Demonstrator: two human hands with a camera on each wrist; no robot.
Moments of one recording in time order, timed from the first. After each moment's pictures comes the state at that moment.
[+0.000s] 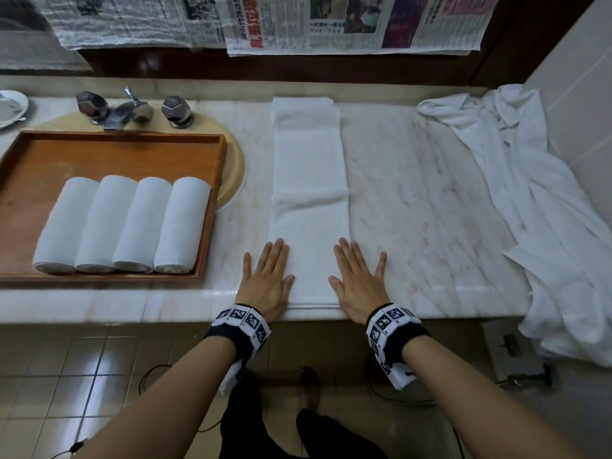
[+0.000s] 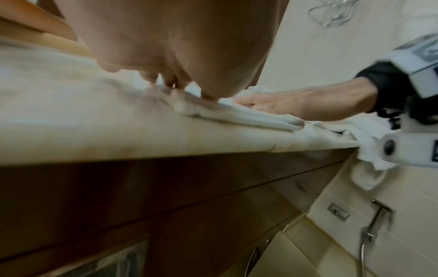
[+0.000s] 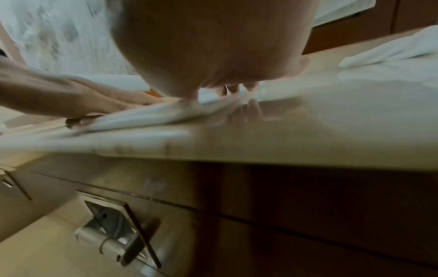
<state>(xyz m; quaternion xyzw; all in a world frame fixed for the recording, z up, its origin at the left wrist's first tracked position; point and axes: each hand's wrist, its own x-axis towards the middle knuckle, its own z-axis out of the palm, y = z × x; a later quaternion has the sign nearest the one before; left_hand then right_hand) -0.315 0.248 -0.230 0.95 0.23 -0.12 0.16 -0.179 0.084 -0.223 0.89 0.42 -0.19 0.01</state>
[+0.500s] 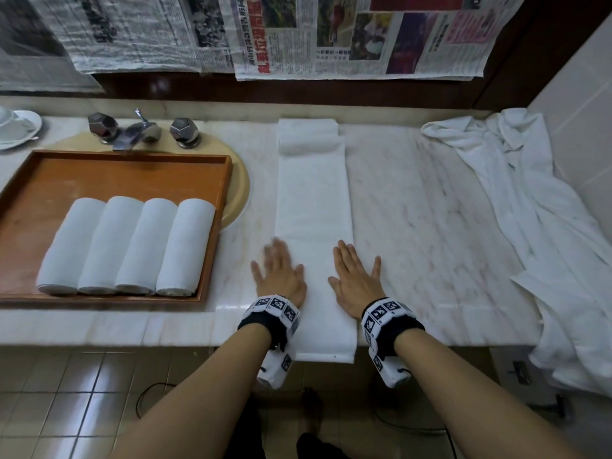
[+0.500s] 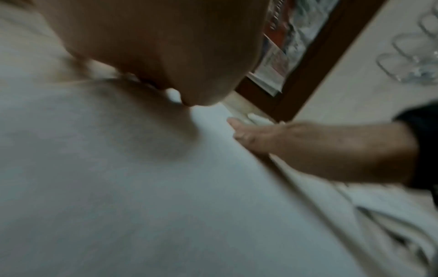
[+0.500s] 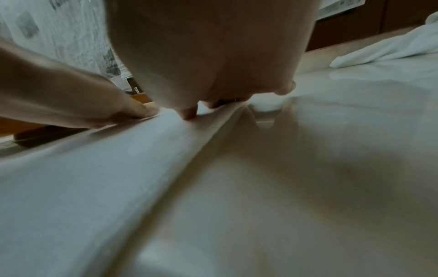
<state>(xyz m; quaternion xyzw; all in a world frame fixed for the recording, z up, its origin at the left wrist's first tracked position) -0.248 0.252 -0.222 0.87 0.40 -0.14 0.26 -0.147 0.125 -0.216 0.88 0.41 -0.25 0.03</state>
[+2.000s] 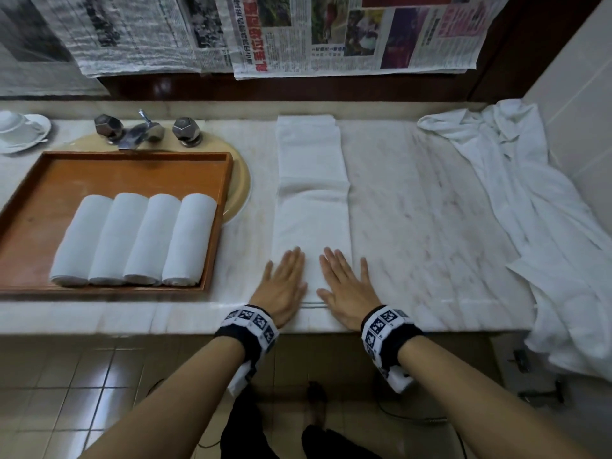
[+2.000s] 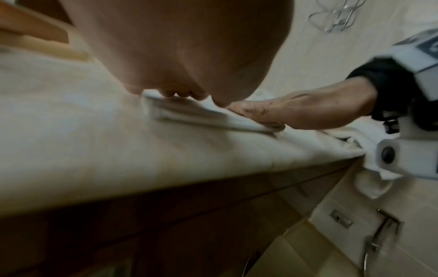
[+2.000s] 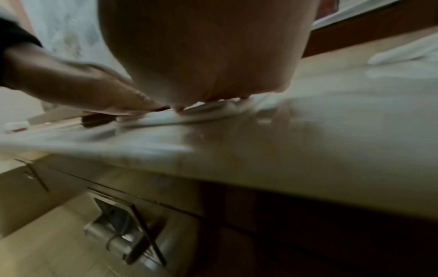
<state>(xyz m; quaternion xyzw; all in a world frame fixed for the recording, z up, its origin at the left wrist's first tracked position) -0.301 0.251 -0.214 0.95 0.16 -0.14 0.22 -0.173 0.100 -0.221 0.84 0.49 -0.23 0.04</state>
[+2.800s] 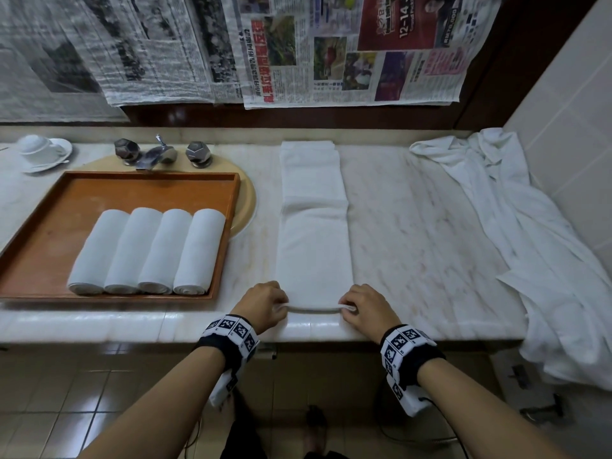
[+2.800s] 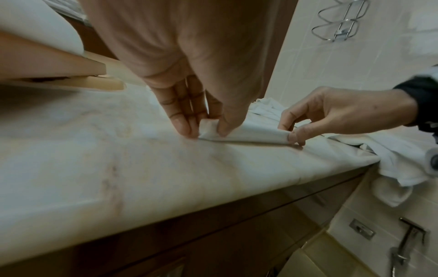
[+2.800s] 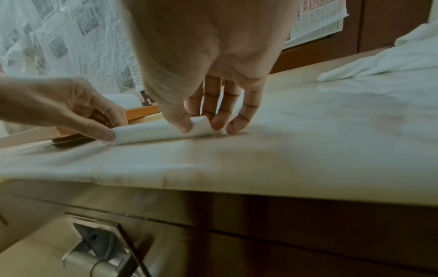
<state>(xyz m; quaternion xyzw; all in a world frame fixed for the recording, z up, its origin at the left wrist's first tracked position) -0.328 0.277 -0.205 0.95 0.17 -0.05 0.26 -0.170 0.067 -0.212 0.85 0.46 -0.18 -0.18</state>
